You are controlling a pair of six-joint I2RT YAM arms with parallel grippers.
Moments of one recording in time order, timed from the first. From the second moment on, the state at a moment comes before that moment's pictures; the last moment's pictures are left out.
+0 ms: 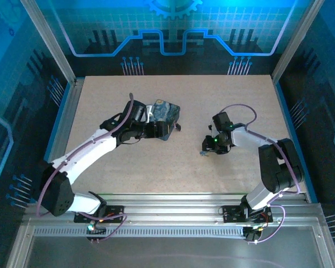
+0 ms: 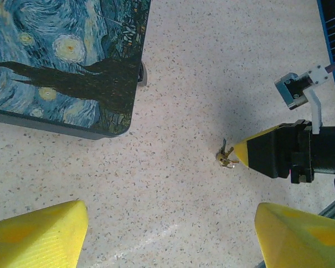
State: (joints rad) left arm -0.50 1.37 1.08 -0.51 0.25 -0.57; right arm 0.30 1.59 0.89 -0.57 -0.24 0.38
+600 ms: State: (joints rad) left arm -0.51 1.32 1.02 -0.54 0.22 -0.59; right arm 0.40 1.67 0.93 -0.59 -0.17 0.47
